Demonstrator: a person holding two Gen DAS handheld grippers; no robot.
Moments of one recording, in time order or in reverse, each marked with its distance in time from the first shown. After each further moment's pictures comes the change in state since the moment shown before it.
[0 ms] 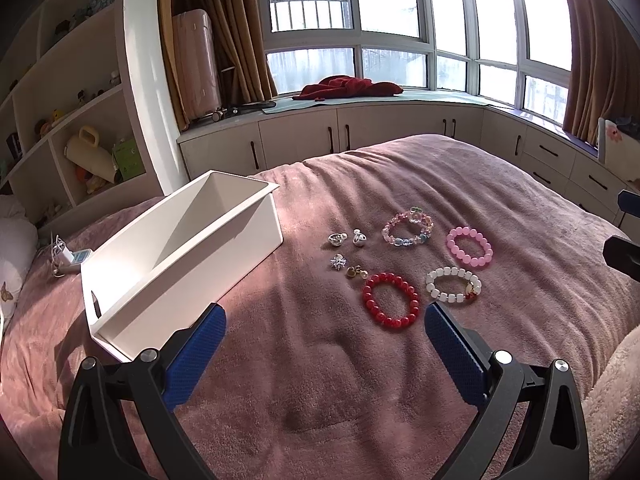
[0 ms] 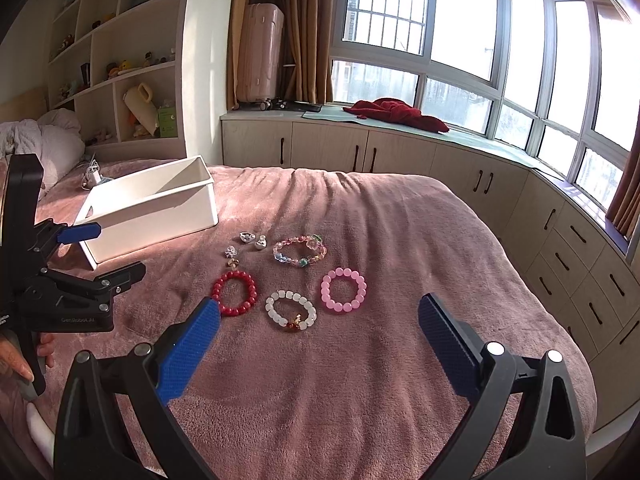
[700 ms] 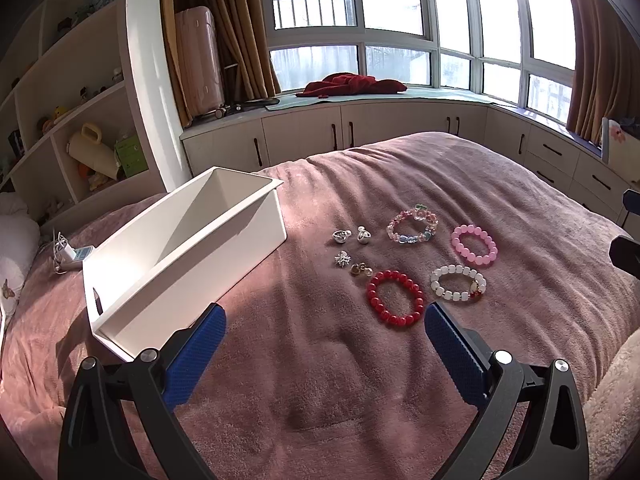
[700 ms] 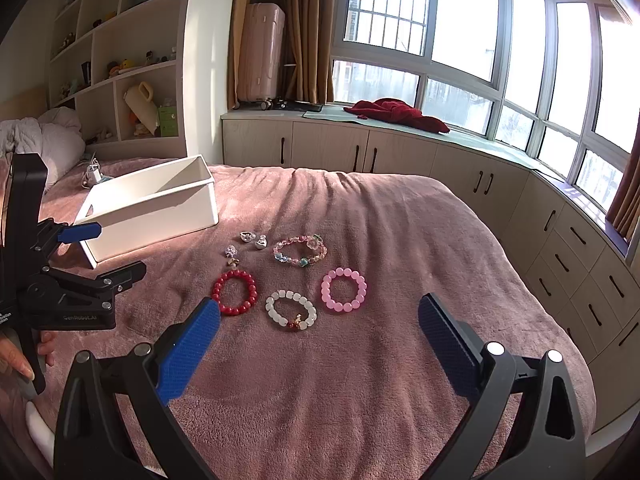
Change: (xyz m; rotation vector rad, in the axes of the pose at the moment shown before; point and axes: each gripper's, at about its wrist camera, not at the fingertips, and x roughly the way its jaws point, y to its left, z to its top) left arm 0.001 0.001 -0.002 -0.001 0.002 0.005; right arm 0.000 0.000 0.000 0.000 0.000 0.000
